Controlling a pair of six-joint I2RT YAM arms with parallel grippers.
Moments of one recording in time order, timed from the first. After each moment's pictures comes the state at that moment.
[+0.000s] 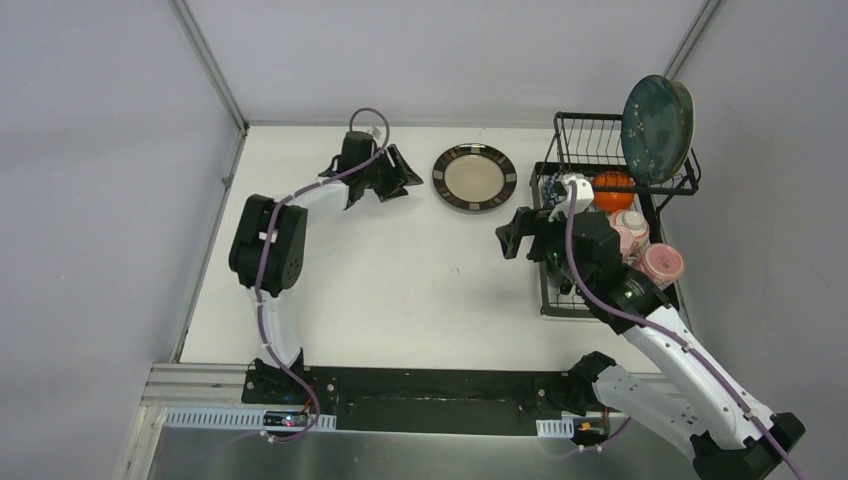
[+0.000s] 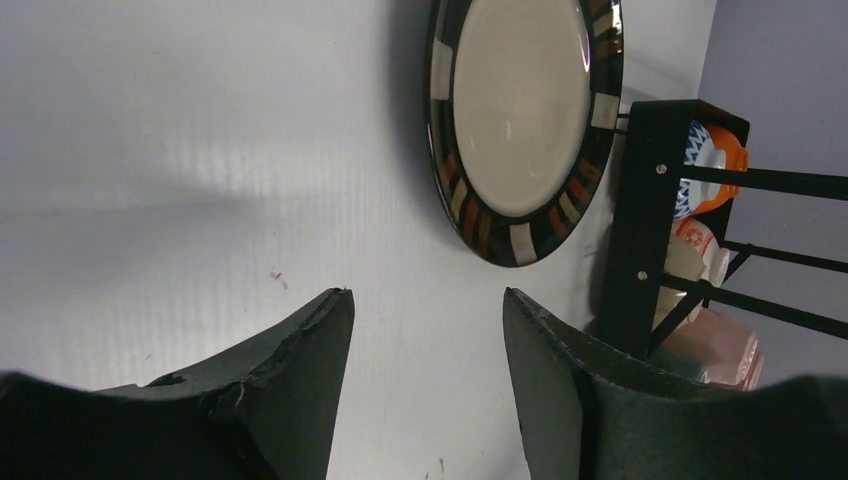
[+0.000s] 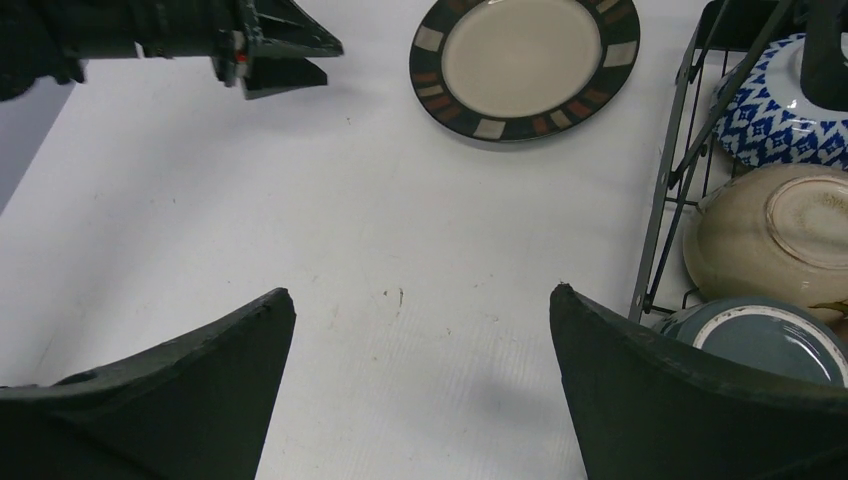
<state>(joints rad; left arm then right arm) -0.30 1.93 1.32 0.07 0.37 -0.79 0.63 0.80 0.85 -0.43 0.19 0.34</state>
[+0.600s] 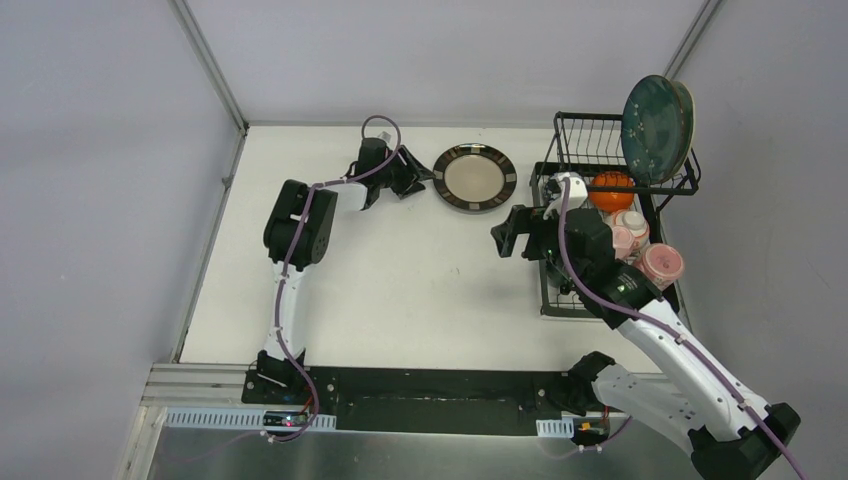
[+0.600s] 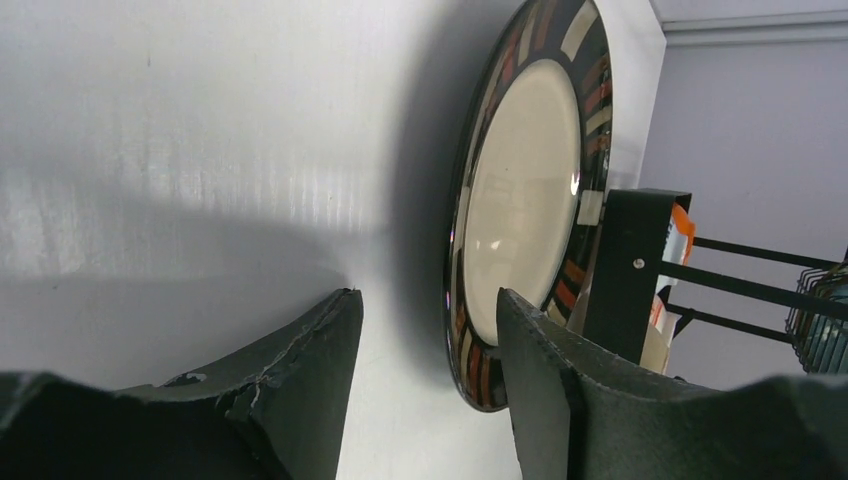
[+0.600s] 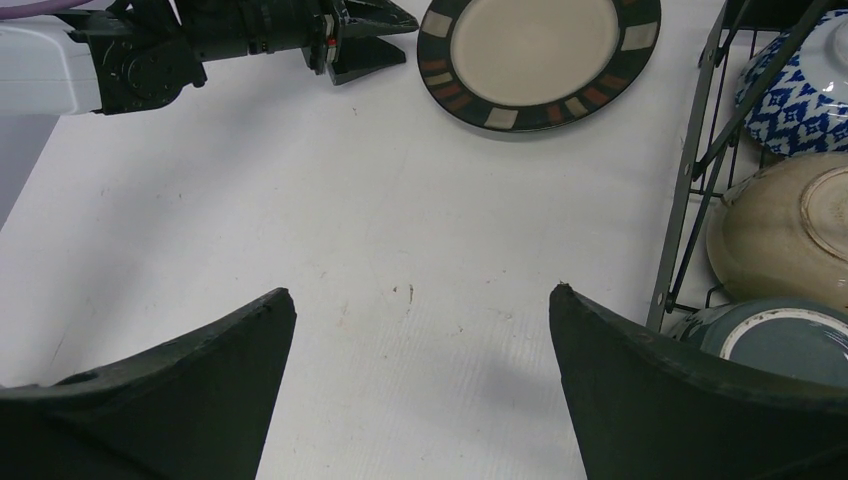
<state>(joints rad) -0.33 2.28 1.48 0.37 0.41 -0.99 0.63 0.83 0.85 -0.41 0.17 0.37</state>
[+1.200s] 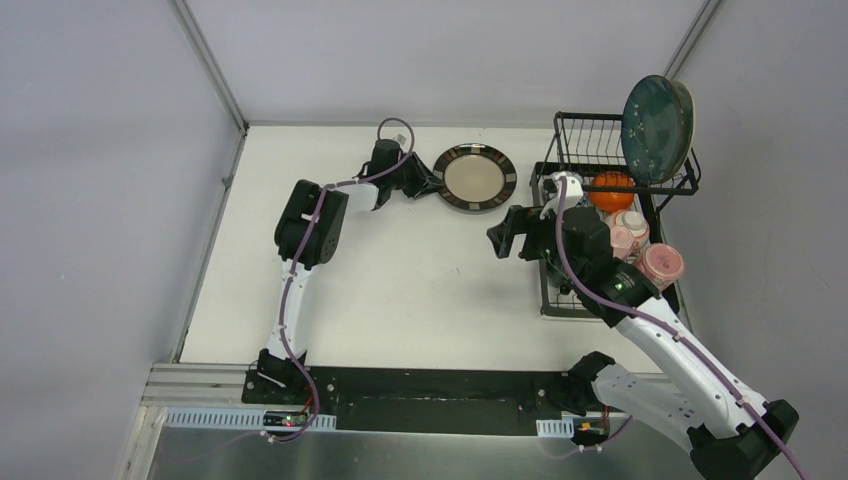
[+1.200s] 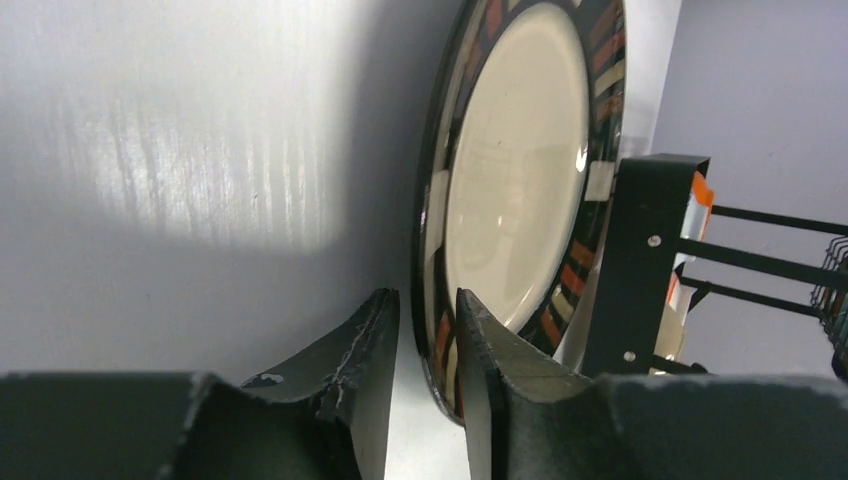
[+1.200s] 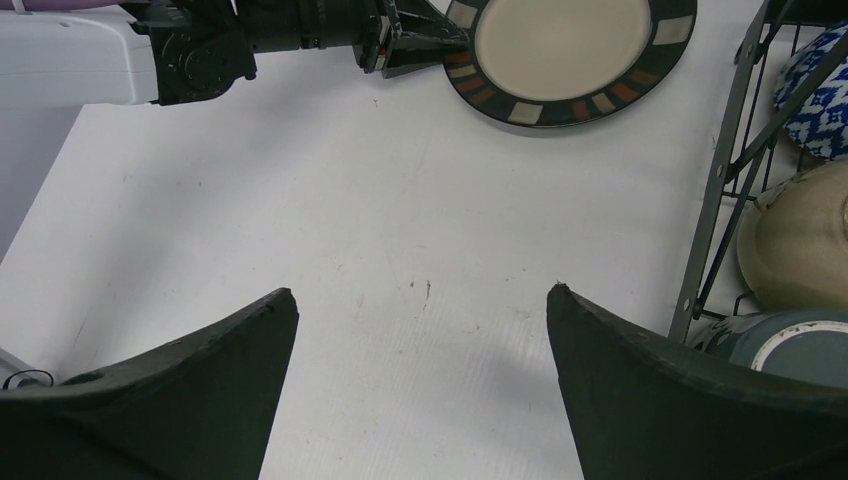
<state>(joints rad) -0.37 2.35 1.57 0.36 0.44 -0.99 0.63 0.85 0.85 -0.39 0.13 0.37</state>
